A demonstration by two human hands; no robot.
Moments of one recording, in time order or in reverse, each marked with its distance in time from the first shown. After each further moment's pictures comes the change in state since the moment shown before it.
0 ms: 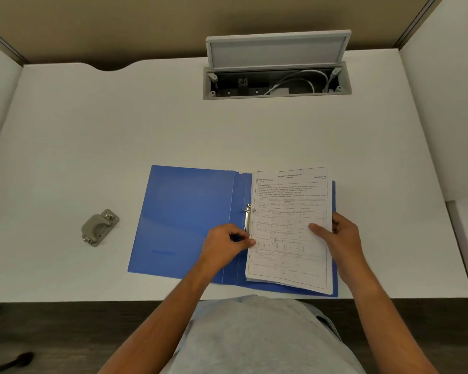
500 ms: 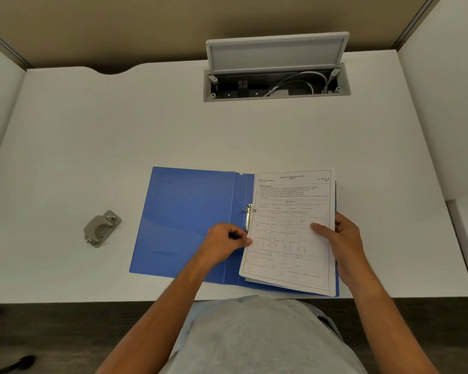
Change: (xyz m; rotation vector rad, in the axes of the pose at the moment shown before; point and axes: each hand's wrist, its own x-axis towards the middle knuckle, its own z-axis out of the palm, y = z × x) left_hand 0.006 0.004 -0.012 -0.039 -0.130 -0.068; right_hand -0.004 0.001 -0.001 0.106 -0.005 0.020
